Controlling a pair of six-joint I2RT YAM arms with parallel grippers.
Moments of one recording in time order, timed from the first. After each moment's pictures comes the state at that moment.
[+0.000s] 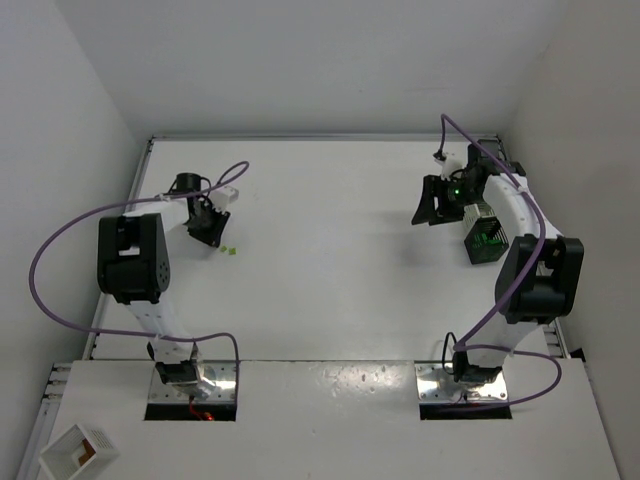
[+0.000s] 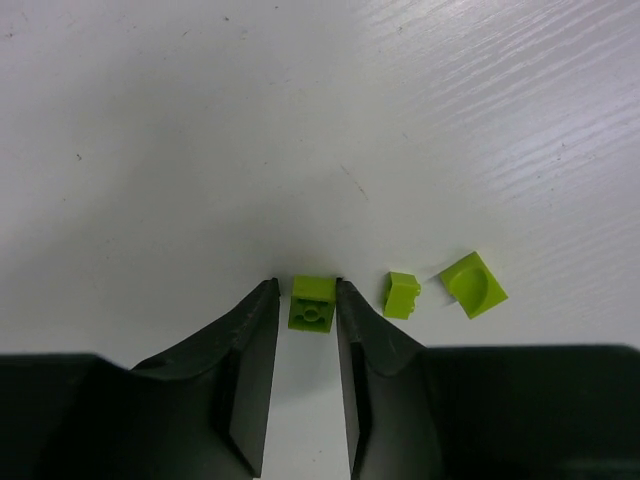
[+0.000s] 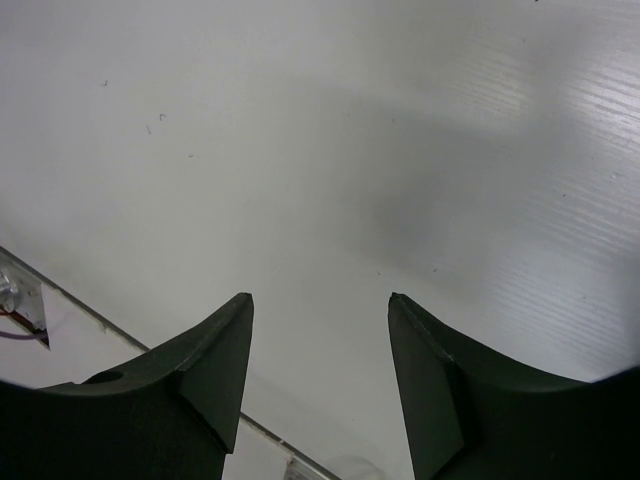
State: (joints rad) left arm 0.08 1.84 1.13 -0.47 0.20 0.52; right arm -0.08 1.70 1.34 -0.85 -0.55 -0.13
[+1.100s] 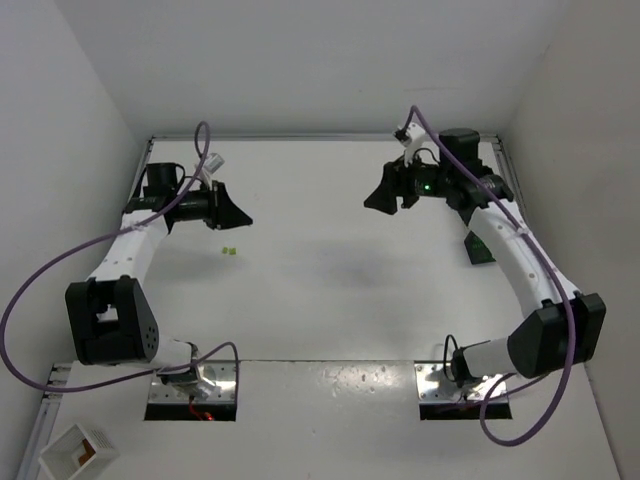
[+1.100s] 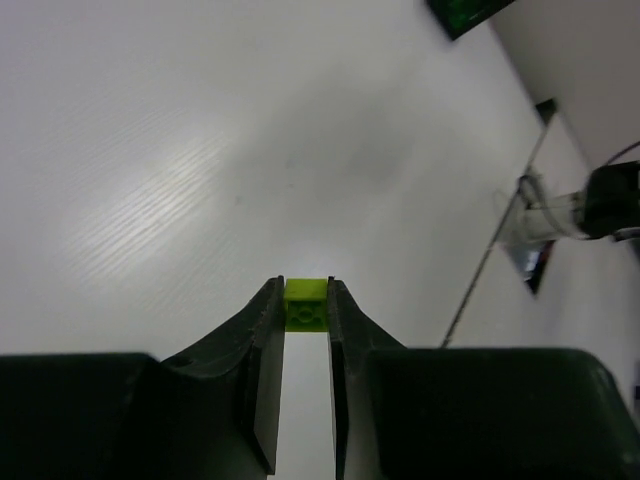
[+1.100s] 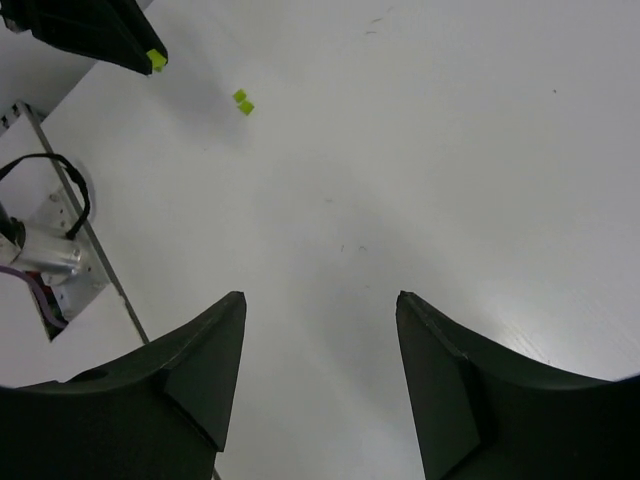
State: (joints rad) left arm 0.11 1.43 1.08 -0.50 1.02 0.15; right arm 0.22 1.40 1.29 -0.51 -0.71 -0.06
